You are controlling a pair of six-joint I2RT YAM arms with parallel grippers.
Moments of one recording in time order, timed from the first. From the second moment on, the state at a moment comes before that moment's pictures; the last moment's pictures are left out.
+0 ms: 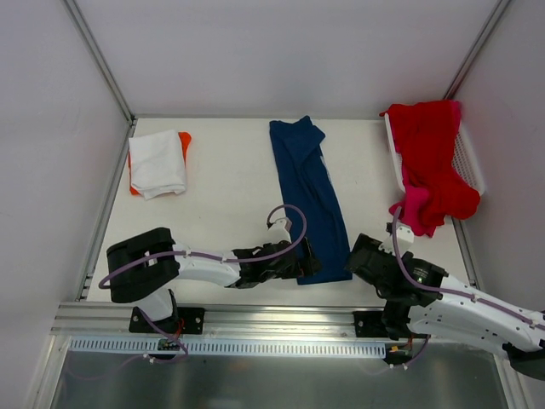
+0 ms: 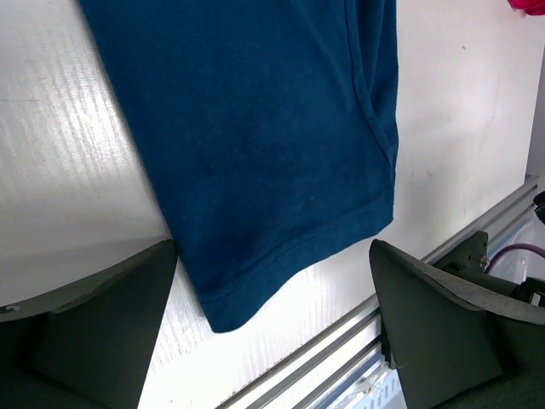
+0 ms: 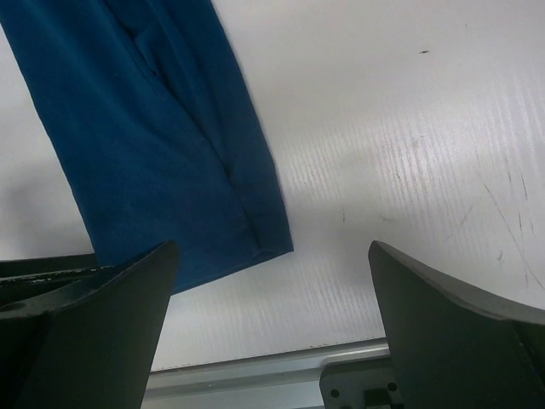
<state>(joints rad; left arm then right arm) -1.23 1.61 0.68 0.24 -0.28 -1.17 1.13 0.62 0.60 -1.13 0.74 1.31</state>
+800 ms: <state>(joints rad) -1.32 1.61 0.61 0.33 -0.43 -1.43 1.13 0.69 0.57 -1.09 0.74 1.31</state>
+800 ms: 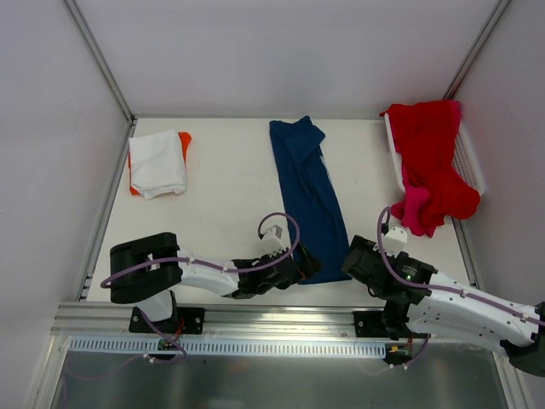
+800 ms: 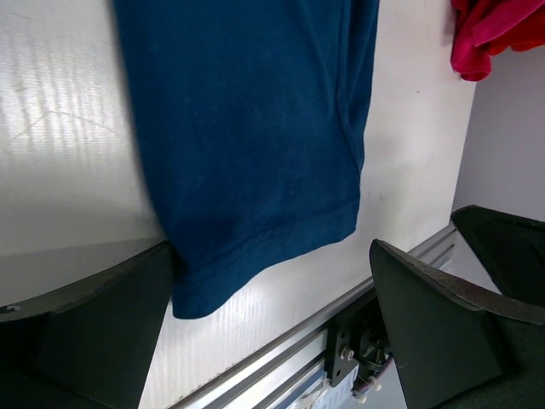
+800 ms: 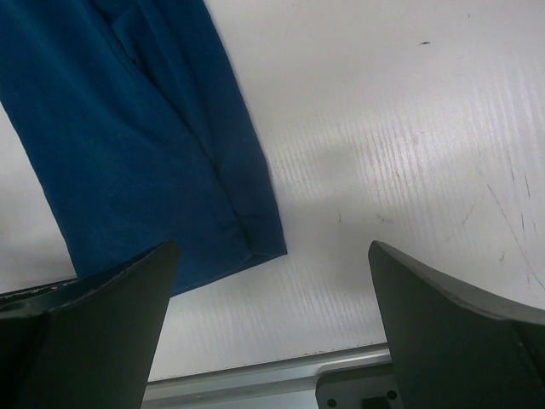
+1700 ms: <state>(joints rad) -1.32 1.64 0.64 0.20 -0.43 -1.43 1.13 0.71 0.56 -1.07 0.74 1.32</state>
